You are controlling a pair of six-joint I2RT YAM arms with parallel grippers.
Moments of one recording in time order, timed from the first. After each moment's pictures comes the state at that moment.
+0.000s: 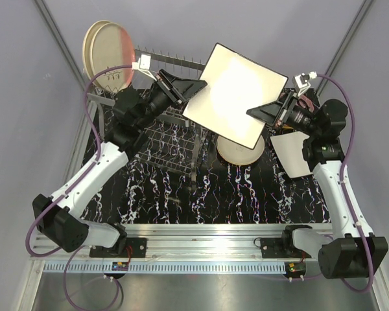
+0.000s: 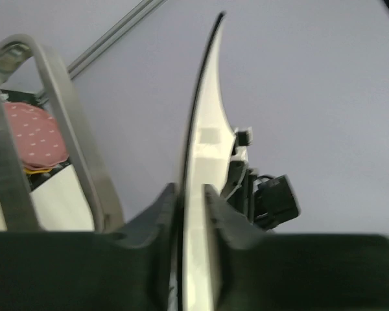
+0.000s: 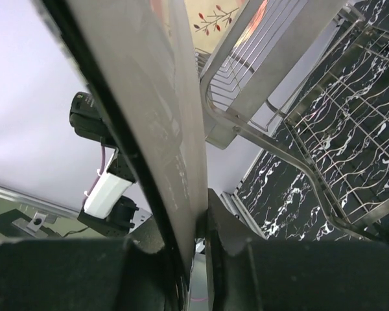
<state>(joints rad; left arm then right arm) -0.54 1.35 1.33 0.31 0.33 -1.10 0.03 1.12 1.10 0.24 -1.00 1.18</state>
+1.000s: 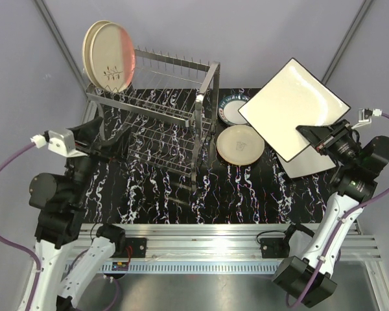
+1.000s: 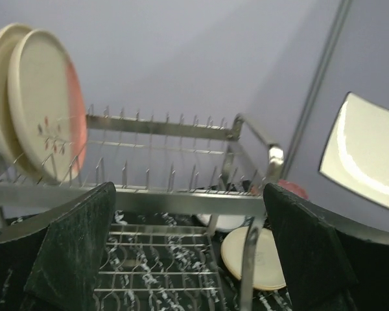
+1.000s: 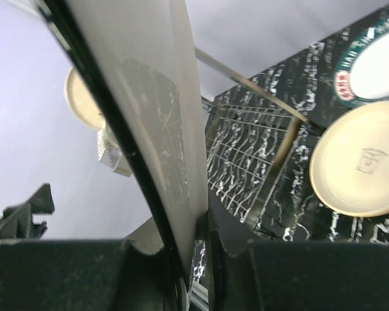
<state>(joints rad) -0.32 0.53 1.04 -0.11 0.11 -0.22 -0.61 0.80 0.95 -0.07 -1.15 1.00</state>
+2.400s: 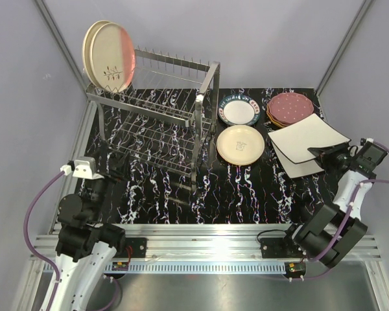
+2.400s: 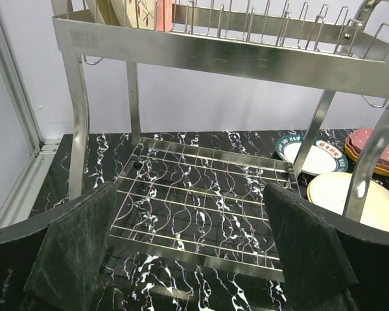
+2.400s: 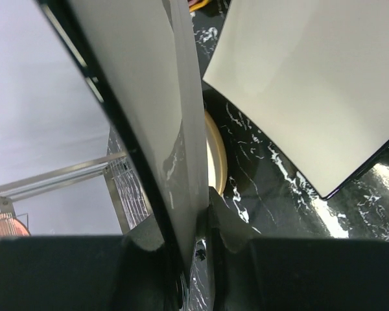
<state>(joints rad) -0.32 0.16 0.55 -0.16 -0.14 -0.06 -0.73 1.17 0.82 -0.39 -0.75 0.70</state>
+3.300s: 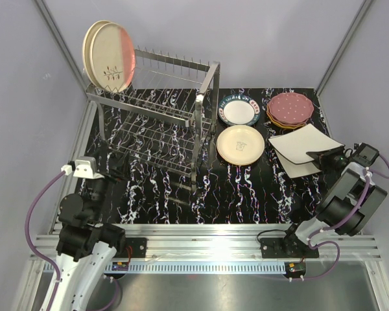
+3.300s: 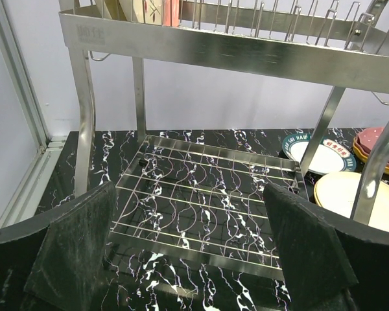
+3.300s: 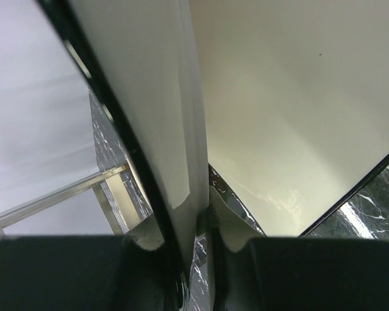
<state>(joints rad) -0.32 0.16 0.54 -0.16 -0.16 -0.05 -0.73 1.53 0.82 -0.18 -0.74 0.70</state>
